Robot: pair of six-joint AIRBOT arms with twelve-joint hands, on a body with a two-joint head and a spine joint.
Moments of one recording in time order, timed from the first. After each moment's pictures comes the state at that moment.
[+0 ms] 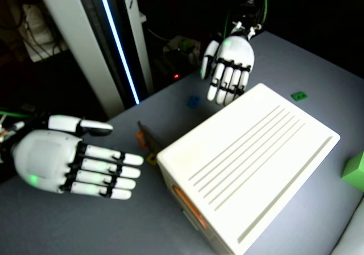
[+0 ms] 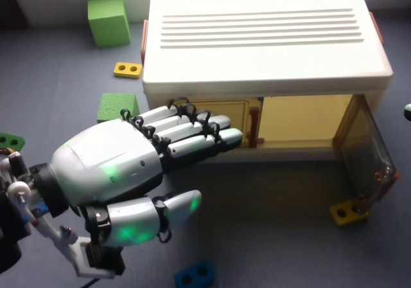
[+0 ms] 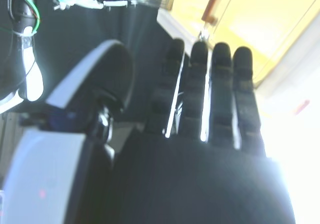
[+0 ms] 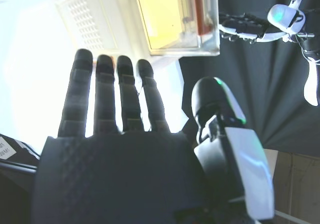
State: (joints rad) left arm 0.82 -1.01 0.99 0.22 -0.99 0.71; right arm -1.35 -0.86 1.10 0.08 1.39 -0.30
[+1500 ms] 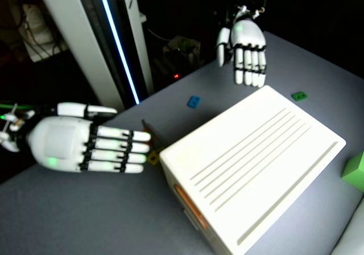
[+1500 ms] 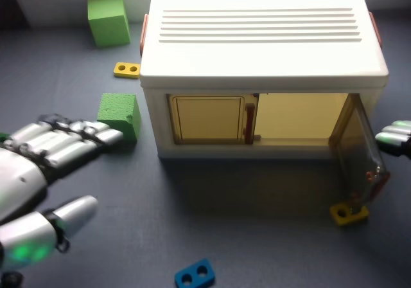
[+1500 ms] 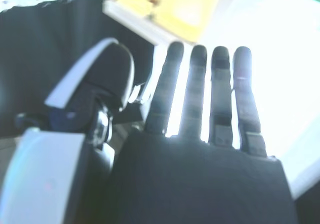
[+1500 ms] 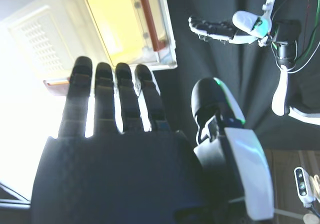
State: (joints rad) left arm 1.21 -0.81 0.81 -0.19 -1.28 0.86; right arm -1.30 -0.86 1.07 -0.09 1.34 -0.30
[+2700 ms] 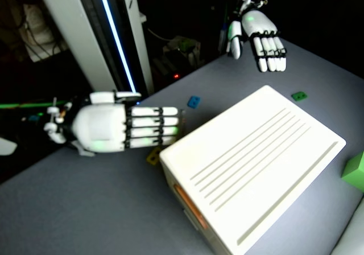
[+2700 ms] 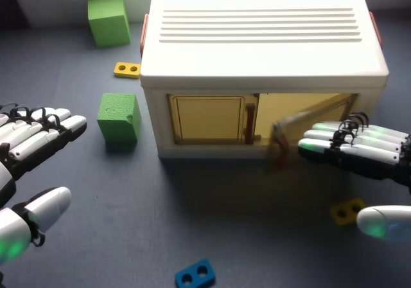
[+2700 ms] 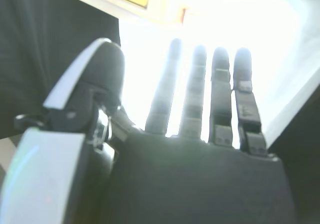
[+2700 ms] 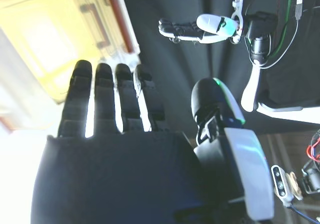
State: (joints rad) left arm 1.30 -0.78 0.77 -0.28 -1.43 0.89; right arm -1.06 -0.99 1.11 -0.26 1.26 -0.30
